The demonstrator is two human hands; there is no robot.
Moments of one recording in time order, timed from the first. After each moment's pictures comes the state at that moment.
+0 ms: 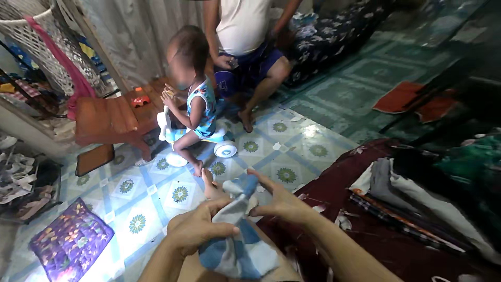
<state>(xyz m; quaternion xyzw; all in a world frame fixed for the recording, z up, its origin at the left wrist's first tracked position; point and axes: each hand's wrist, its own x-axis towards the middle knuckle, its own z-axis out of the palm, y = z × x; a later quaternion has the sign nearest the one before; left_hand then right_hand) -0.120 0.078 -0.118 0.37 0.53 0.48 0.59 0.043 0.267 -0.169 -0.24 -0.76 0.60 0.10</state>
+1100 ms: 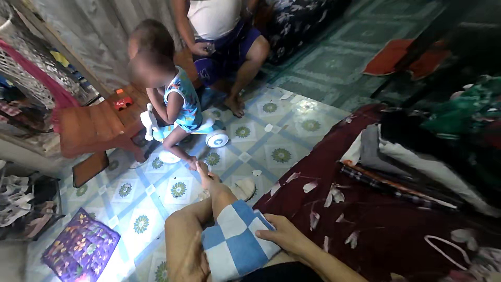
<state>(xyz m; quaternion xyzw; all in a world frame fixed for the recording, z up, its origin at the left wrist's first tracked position) -0.089 0.005 -0.284 -0.08 0.50 0.59 0.63 0.112 0.214 -0.284 -0.38 -0.61 0.70 0.04</state>
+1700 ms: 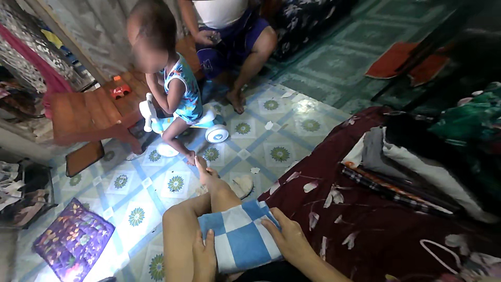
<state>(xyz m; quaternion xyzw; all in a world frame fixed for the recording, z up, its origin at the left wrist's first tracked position) -0.034 0.035 -0.265 0.10 0.77 0.54 0.32 0.116 0.191 -0.263 -0.38 -0.80 0.43 0.18</state>
